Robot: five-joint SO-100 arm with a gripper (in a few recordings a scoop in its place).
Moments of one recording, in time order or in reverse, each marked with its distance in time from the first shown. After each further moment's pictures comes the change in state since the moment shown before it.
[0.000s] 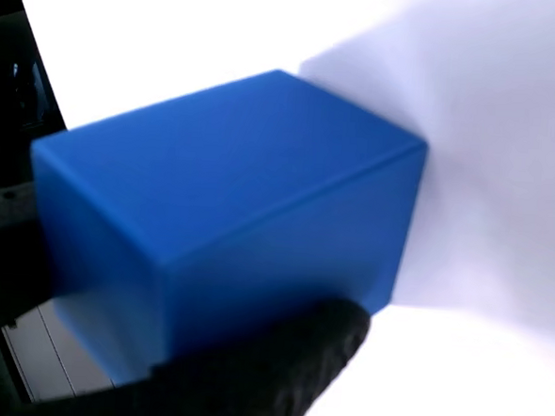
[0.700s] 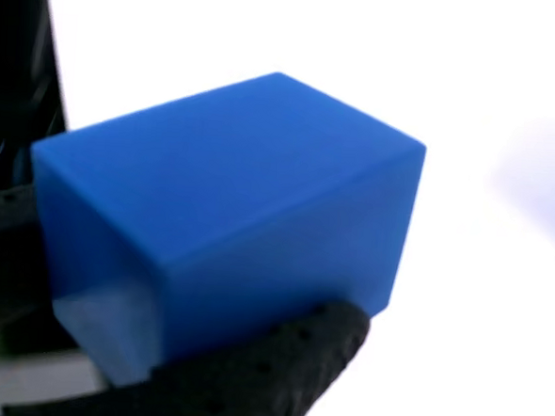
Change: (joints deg) arm 30.1 17.8 0.1 -1.5 -22.9
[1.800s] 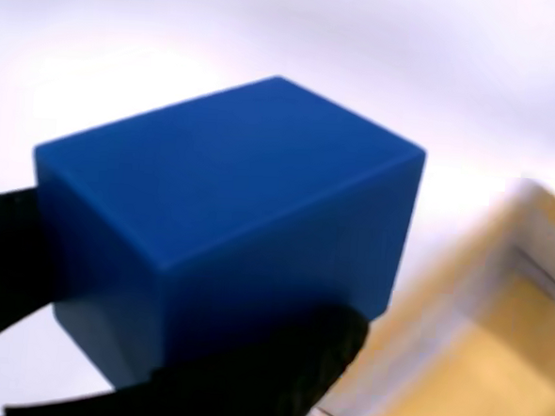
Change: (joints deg) arm 63.5 -9.2 -15.5 -31.0 -17.1
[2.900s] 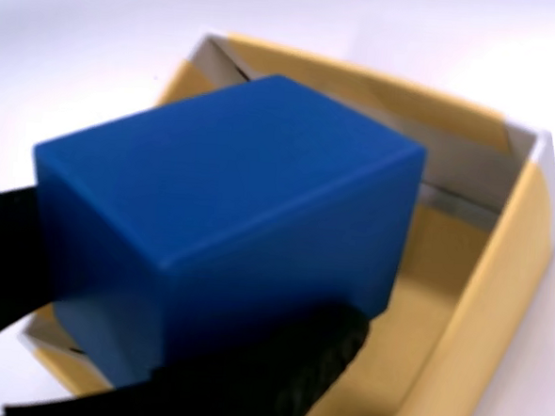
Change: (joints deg) arm 8.3 -31.2 -22.3 0.4 6.0
